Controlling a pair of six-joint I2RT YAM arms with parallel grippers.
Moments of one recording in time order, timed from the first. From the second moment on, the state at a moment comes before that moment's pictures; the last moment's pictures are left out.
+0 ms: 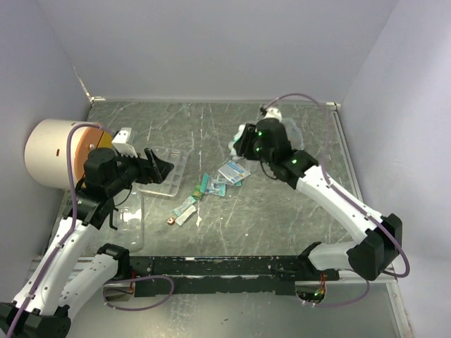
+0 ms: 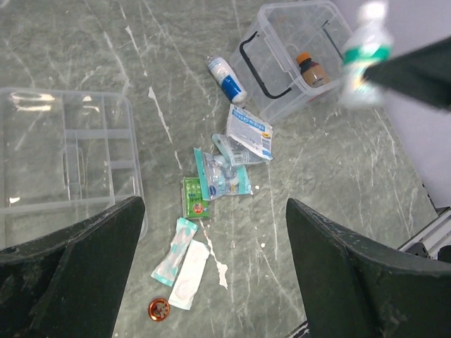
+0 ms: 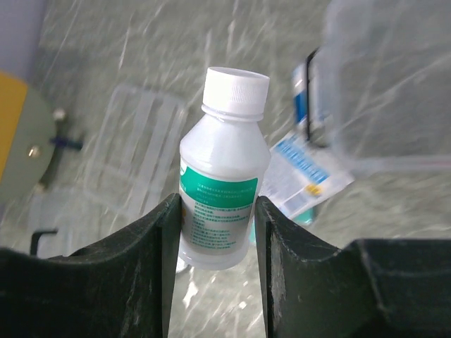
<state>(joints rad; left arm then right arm) -0.30 0.76 0.80 -0.33 0.27 -0.38 0.68 1.30 1.13 -0.34 0.17 0.60</state>
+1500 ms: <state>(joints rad) -0.30 0.54 0.75 -0.52 0.07 -0.43 0.27 1.96 1.62 -0.67 0.16 -0.05</state>
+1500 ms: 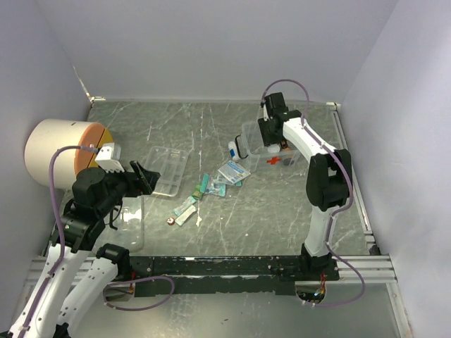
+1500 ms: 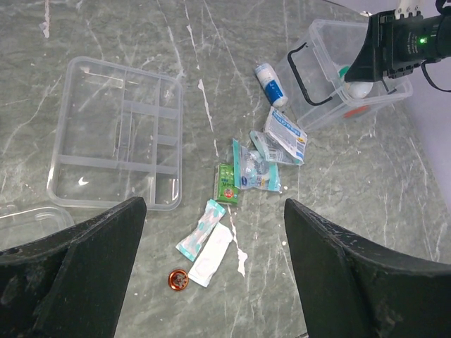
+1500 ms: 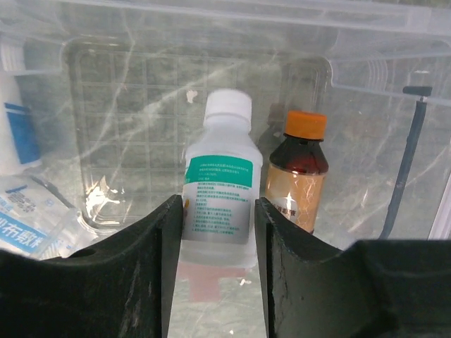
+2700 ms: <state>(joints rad) -0.27 0.57 0.75 -0.52 0.07 -0.43 0.26 2.12 1.69 -0.75 0.21 -0.03</state>
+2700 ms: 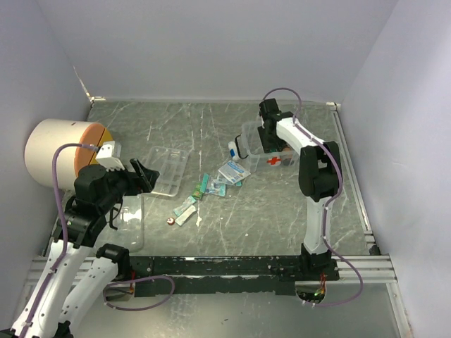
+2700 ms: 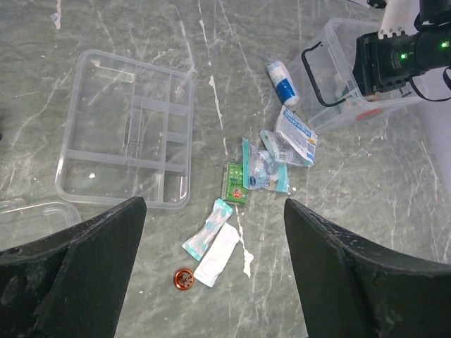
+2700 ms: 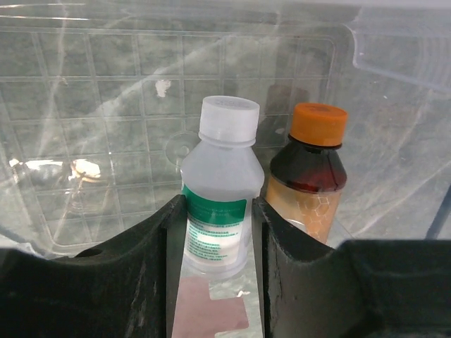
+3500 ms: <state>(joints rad) -0.26 0.58 0.75 -0.52 0.08 -0.43 0.27 2.01 1.64 -0.77 0.31 0.01</state>
